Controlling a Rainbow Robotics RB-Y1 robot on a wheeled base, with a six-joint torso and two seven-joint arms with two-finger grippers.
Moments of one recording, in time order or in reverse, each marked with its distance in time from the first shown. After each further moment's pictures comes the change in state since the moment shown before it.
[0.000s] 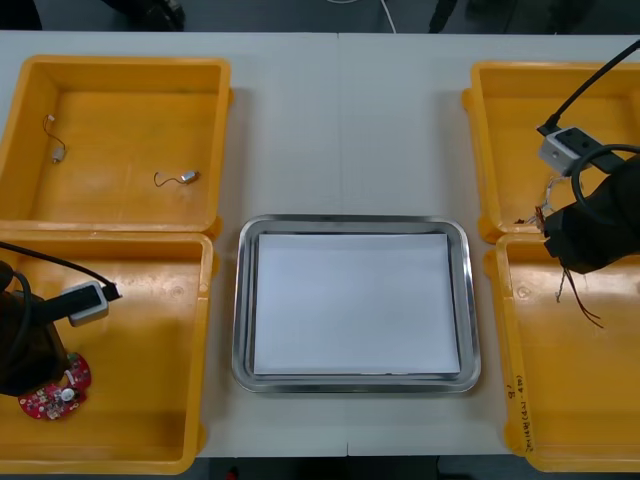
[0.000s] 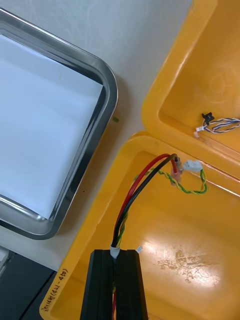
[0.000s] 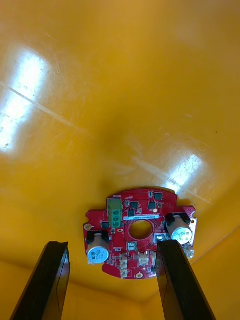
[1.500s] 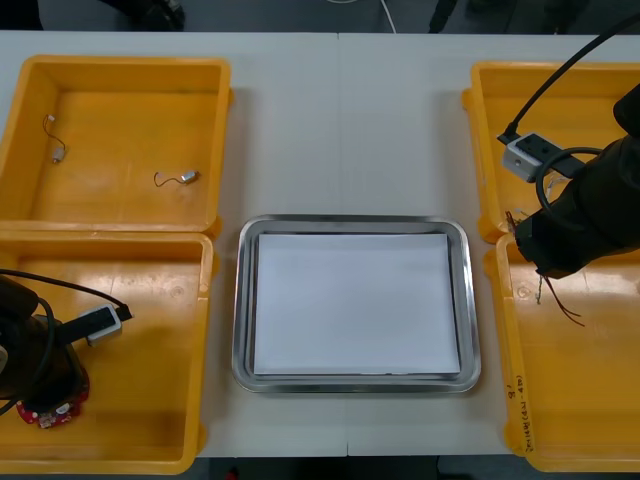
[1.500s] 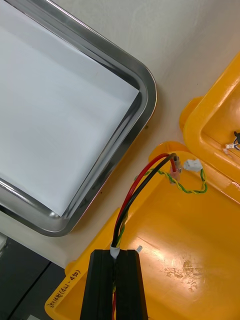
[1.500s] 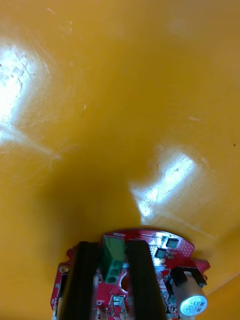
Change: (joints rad) right arm -0.097 0.000 0.127 0.000 -0.018 0.000 0.000; left arm -0.001 -0.053 -0.118 0.119 -0.070 -0.108 0.000
